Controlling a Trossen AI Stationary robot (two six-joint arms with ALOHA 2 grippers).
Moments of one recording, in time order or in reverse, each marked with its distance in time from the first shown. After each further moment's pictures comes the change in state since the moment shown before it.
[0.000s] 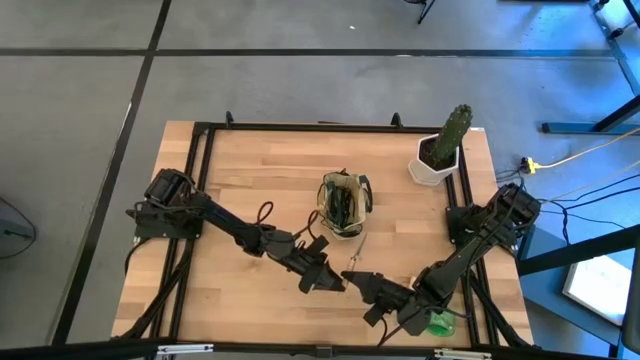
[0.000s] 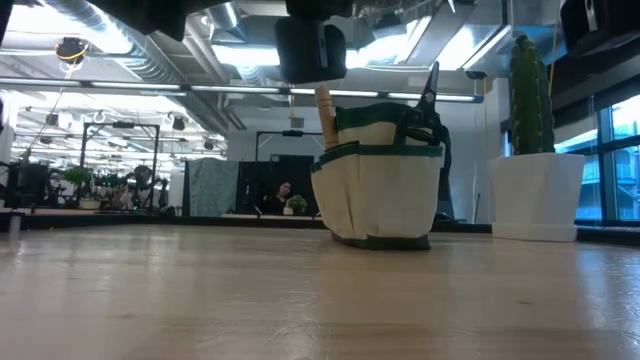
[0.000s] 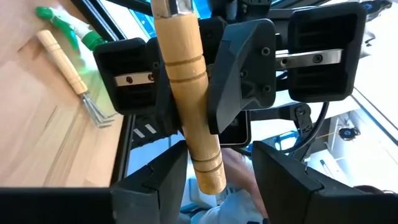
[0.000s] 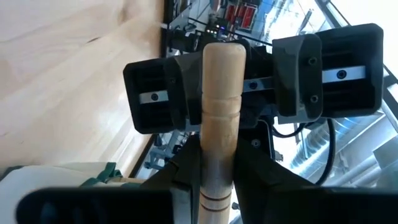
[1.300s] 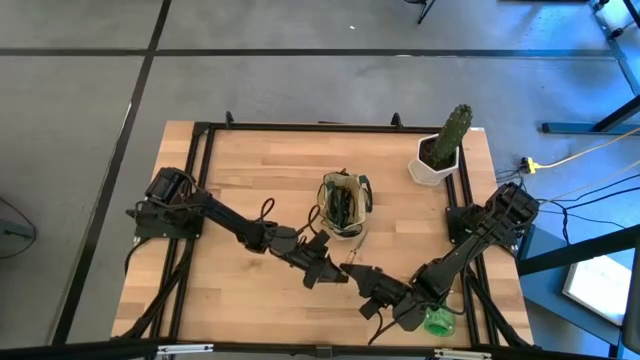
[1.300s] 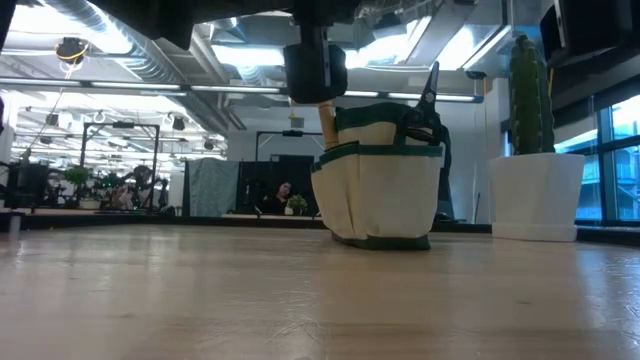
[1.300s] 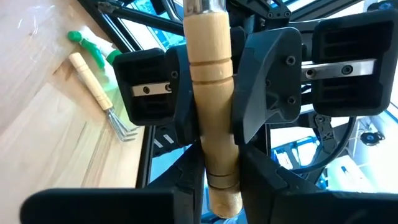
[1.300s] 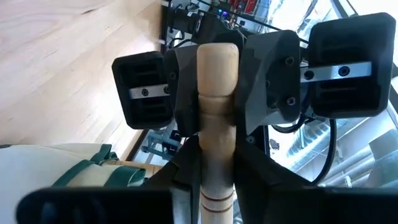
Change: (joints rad) left arm 0.031 0.000 0.000 -0.036 -0.019 0.057; right arm -0.034 0.001 -0.002 -0.006 0.039 -0.021
